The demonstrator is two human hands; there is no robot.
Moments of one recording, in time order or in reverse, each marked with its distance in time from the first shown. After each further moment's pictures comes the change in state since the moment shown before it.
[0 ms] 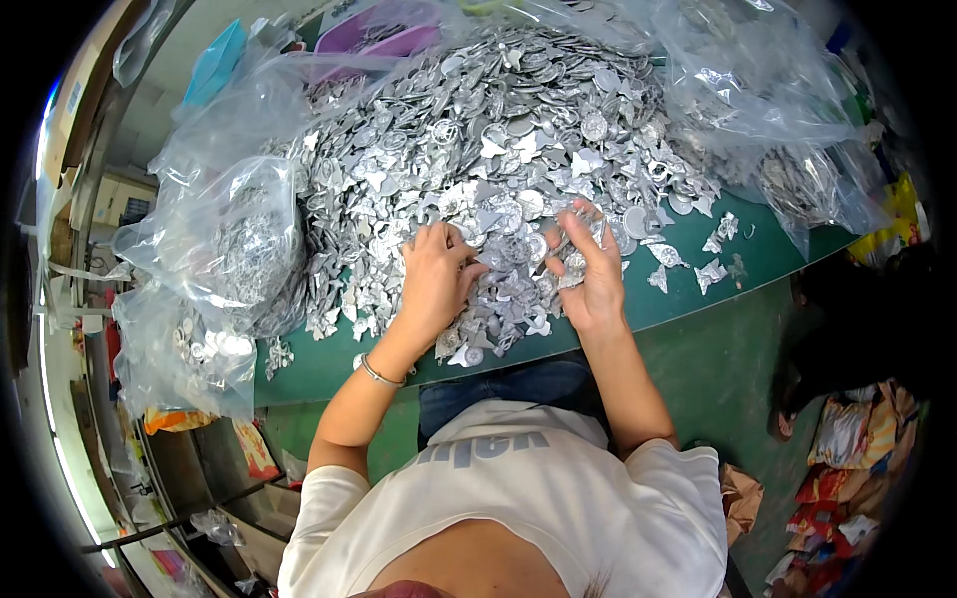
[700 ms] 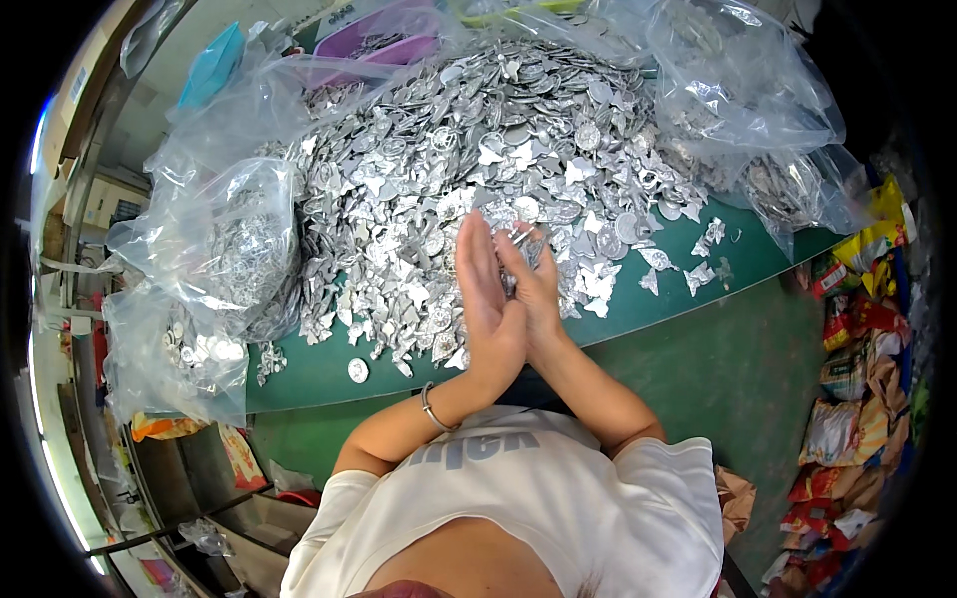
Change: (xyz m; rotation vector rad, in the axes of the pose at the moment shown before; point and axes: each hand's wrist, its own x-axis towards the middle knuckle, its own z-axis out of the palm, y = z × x) left_hand -0.012 0.094 0.010 -1.379 0.432 -0.084; right_hand -0.023 0.043 0.031 -0.288 -0.001 0.055
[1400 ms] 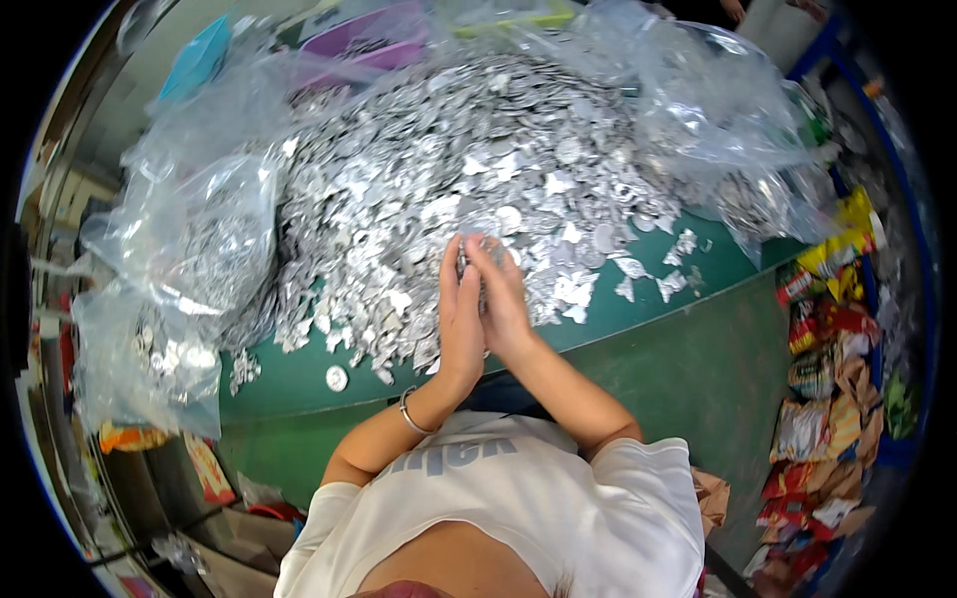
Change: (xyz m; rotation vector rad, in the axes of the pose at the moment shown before) left_hand -0.004 -0.028 -0.029 0.136 0.145 -0.269; right_hand 0.004 0.008 0.017 0.062 -0.002 0.069
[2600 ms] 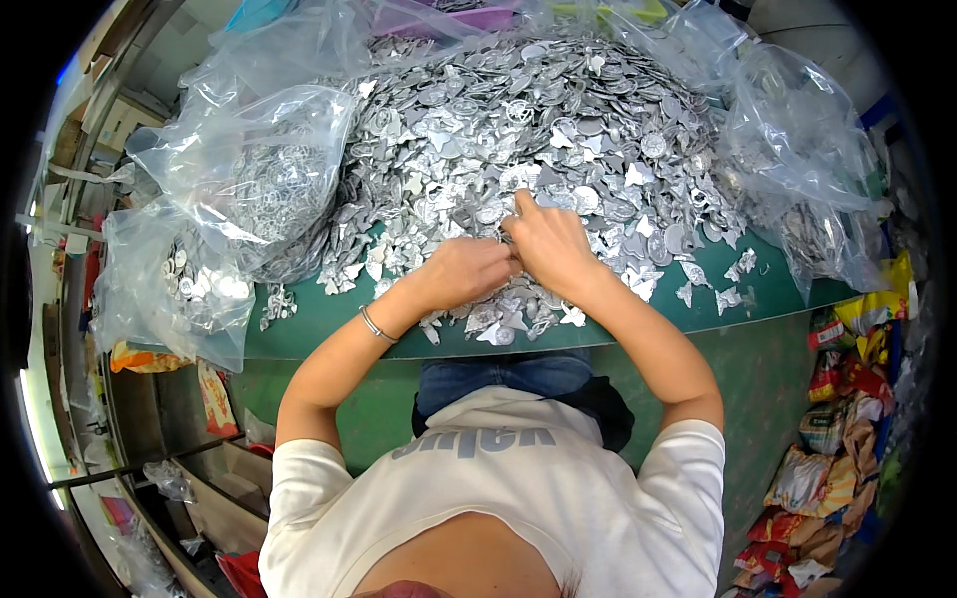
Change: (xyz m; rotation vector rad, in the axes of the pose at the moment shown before) left_hand 0.054 0.008 -0.108 0.985 -0.714 1.007; right_hand 0.044 -0.013 0.007 -2.061 -0.651 -0.849
